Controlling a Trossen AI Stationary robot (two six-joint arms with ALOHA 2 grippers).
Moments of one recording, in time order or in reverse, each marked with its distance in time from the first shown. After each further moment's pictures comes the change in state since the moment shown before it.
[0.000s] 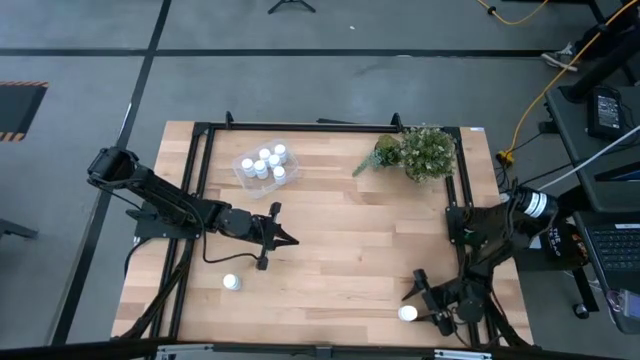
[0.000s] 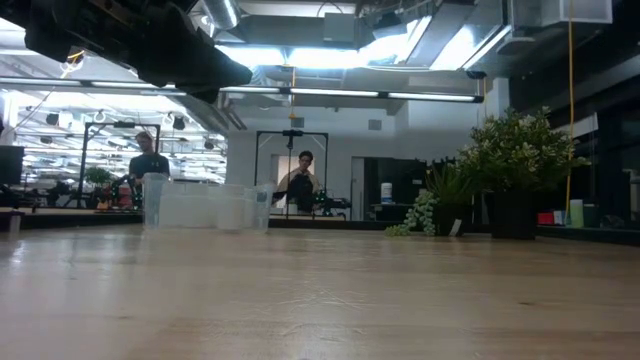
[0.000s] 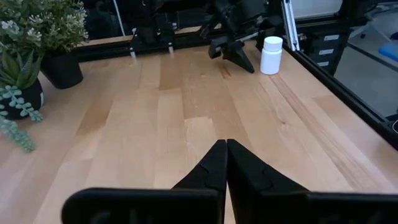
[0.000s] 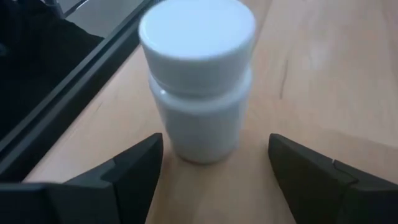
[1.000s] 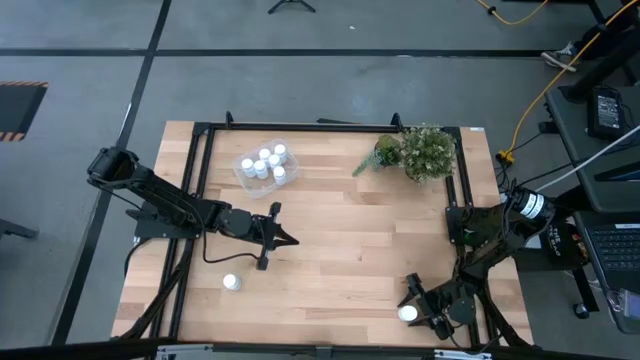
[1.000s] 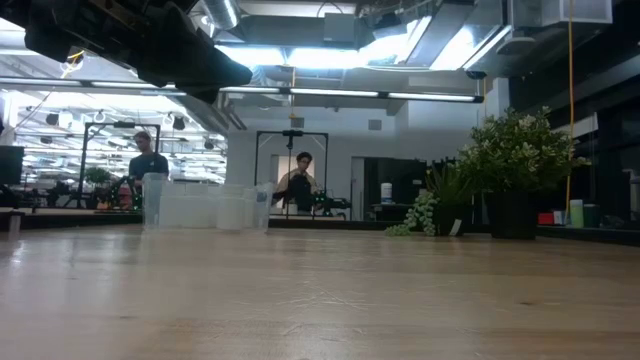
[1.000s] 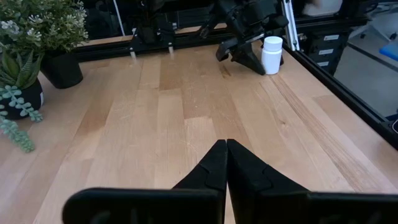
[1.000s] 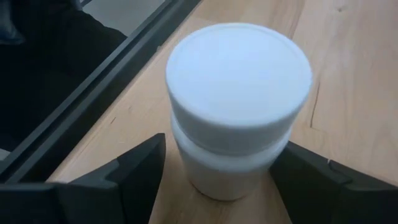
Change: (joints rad) left arm 0.000 0.000 0.000 0.000 0.000 0.000; right arm -0.073 0.025 0.052 0.010 -0.126 -0.108
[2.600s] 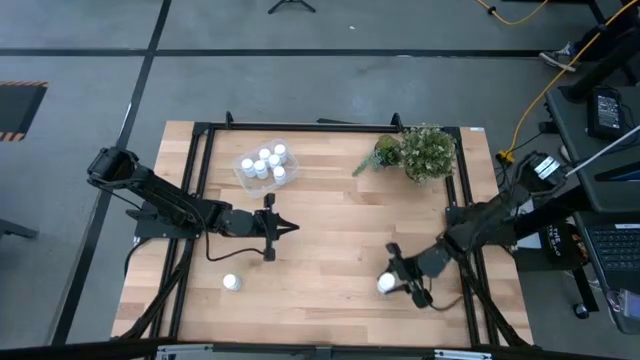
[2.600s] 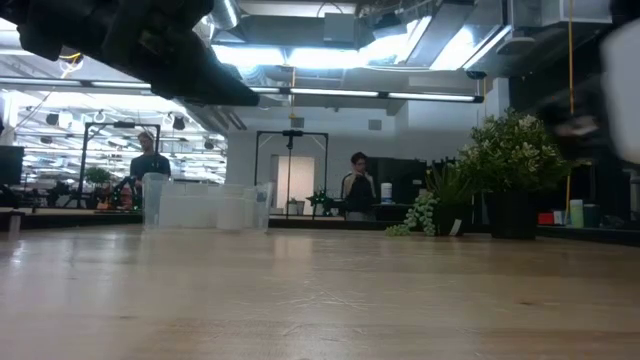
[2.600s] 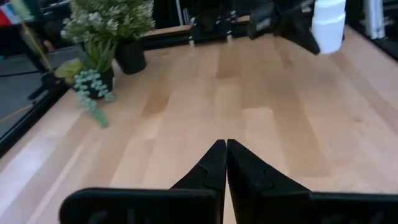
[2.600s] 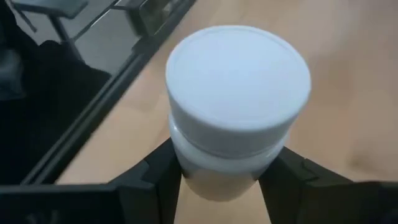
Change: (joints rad) left arm 0.001 0.000 0.000 -0.039 -0.232 0.001; right arm -0.442 -0.376 0.000 -0.231 -0.342 -0.217
